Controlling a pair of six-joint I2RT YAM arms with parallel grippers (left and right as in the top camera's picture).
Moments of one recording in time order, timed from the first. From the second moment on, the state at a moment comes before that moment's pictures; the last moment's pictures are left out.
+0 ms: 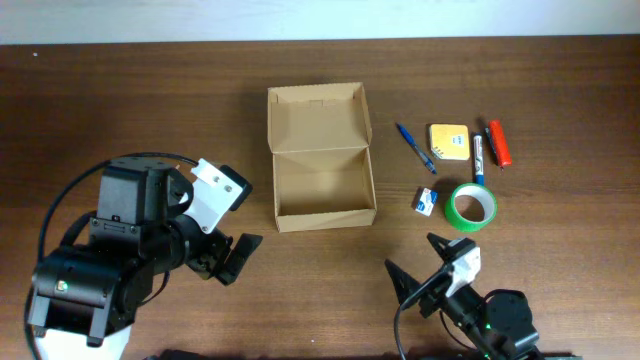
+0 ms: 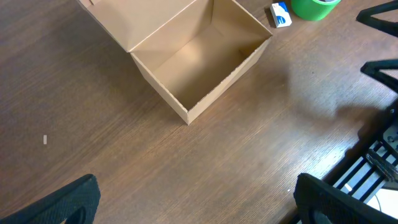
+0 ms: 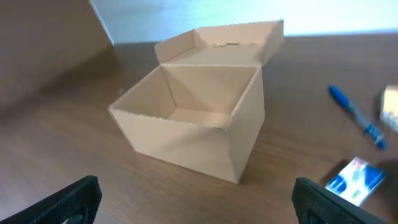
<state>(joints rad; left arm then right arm) -0.20 1.03 1.36 -1.29 0.31 0.38 0.39 0.01 0.13 -0.35 -0.21 0.26</state>
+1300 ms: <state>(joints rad) -0.20 1.03 1.36 -1.30 0.31 0.38 0.32 0.80 0.55 -0.37 0.30 0.29</state>
